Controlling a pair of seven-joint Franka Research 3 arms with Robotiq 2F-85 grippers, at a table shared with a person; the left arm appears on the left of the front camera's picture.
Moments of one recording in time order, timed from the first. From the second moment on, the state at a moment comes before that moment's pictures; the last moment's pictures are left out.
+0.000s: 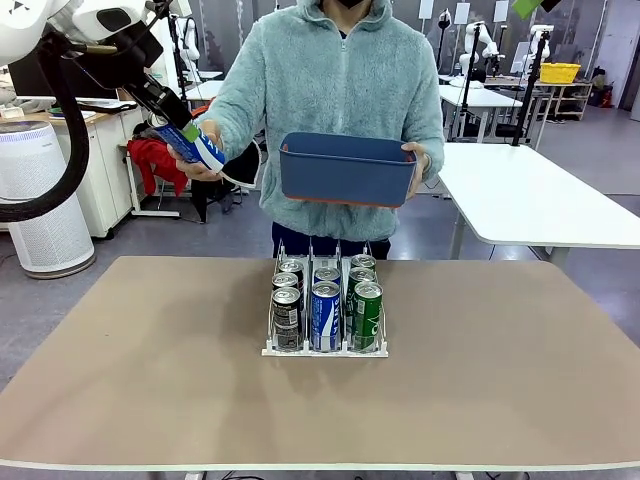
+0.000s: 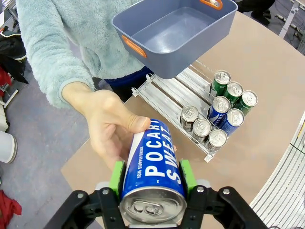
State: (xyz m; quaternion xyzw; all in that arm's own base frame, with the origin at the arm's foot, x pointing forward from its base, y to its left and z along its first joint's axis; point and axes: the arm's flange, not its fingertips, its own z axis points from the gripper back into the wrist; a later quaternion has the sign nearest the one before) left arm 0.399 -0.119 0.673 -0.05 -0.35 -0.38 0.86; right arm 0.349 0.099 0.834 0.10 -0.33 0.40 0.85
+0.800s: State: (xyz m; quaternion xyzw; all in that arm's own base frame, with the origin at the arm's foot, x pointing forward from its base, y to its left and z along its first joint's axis) left arm 0.399 -0.119 0.672 -0.05 -0.34 -0.38 0.86; right arm 0.349 0.099 0.834 0.10 -0.33 0.40 0.85
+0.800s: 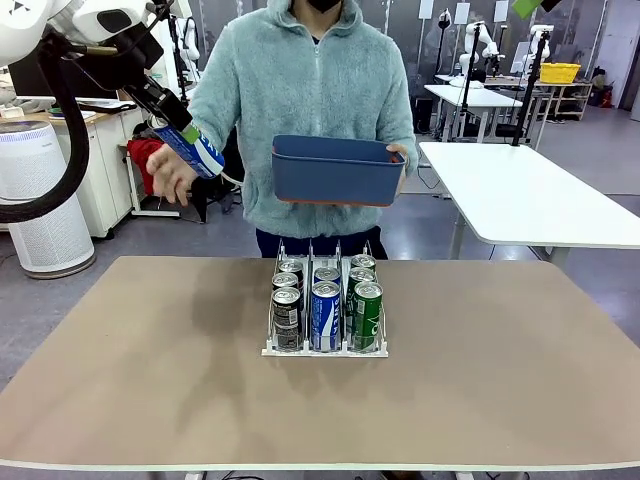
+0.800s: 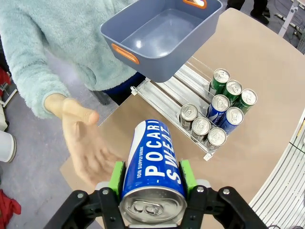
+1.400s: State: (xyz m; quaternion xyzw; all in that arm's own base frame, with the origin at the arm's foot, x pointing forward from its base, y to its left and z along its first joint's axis) left arm 0.399 -0.119 0.672 -0.05 -0.34 -0.38 0.86; right arm 0.349 0.099 0.834 0.10 -0.33 0.40 0.85
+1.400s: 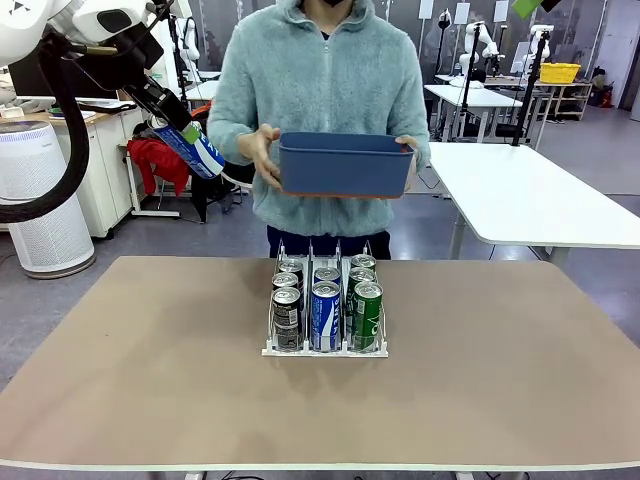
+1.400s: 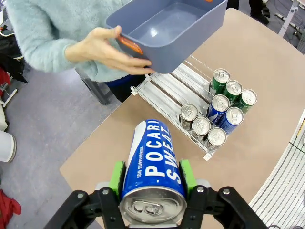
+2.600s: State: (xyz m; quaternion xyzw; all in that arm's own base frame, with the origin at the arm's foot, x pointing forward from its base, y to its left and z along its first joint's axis) left arm 0.401 -0.201 0.611 -0.08 -0.29 -0.26 0.92; right arm 0.349 0.099 0.834 0.10 -0.33 0.40 0.85
